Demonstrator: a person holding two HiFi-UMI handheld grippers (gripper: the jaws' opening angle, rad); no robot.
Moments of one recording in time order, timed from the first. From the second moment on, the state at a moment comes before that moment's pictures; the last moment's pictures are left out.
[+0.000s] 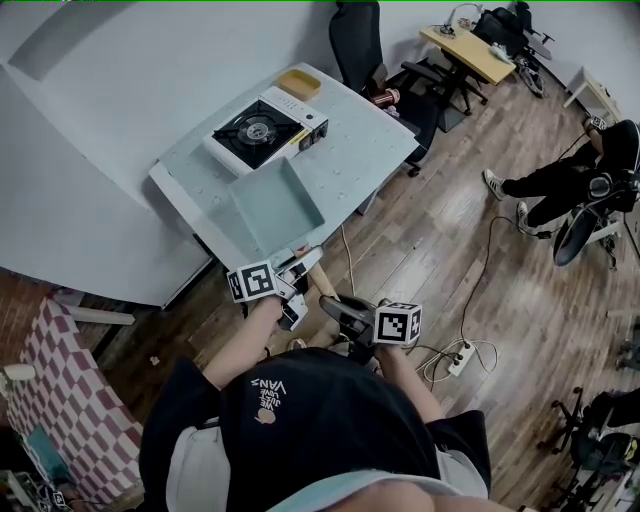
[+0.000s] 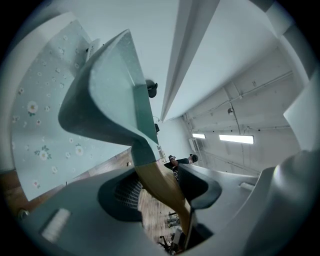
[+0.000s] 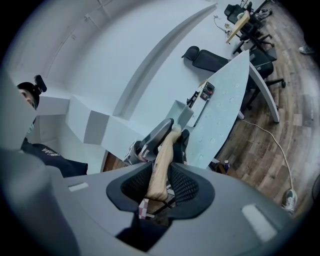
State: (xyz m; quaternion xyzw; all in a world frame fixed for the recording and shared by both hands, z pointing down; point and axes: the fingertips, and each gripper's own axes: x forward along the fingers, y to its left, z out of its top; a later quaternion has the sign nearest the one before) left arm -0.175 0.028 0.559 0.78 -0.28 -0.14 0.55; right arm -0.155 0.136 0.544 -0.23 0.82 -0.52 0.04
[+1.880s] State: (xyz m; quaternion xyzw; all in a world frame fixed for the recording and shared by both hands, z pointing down) left arm -0.212 0.067 0.572 0.77 -0.29 -0.14 0.55; right arm -0.185 0.173 0.557 -0.23 0.82 -0.52 0.02
